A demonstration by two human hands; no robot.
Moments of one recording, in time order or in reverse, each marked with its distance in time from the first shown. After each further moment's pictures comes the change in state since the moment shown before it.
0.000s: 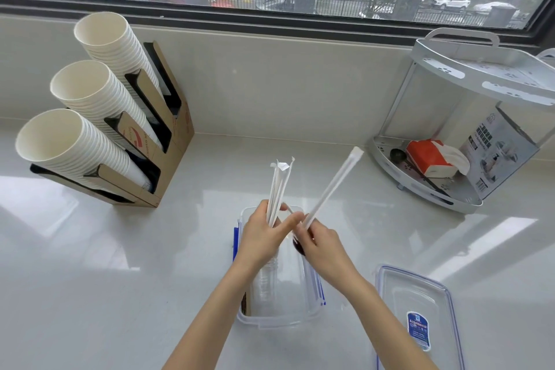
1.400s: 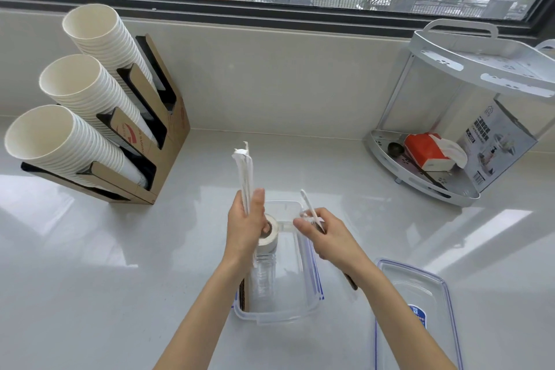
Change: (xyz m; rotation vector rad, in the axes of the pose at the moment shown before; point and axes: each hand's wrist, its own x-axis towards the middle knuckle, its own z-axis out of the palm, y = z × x) left_hand 0.005 -0.005 -0.006 -0.353 0.178 0.000; right_hand -0.001 0.000 -0.019 0.176 -0.014 0.130
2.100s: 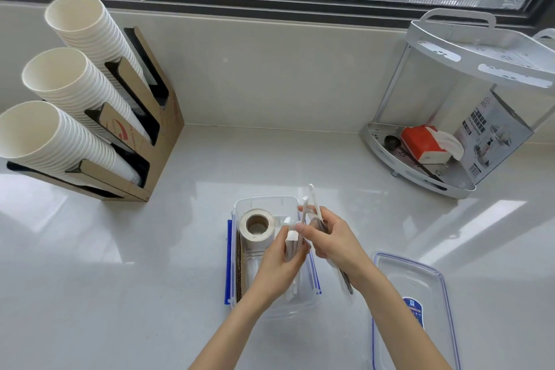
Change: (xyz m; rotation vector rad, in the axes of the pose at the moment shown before) left_hand -0.033 -0.056 0.023 0.327 -0.384 0.114; right_hand -0.009 0.005 -0.001 0.265 -0.040 -0.016
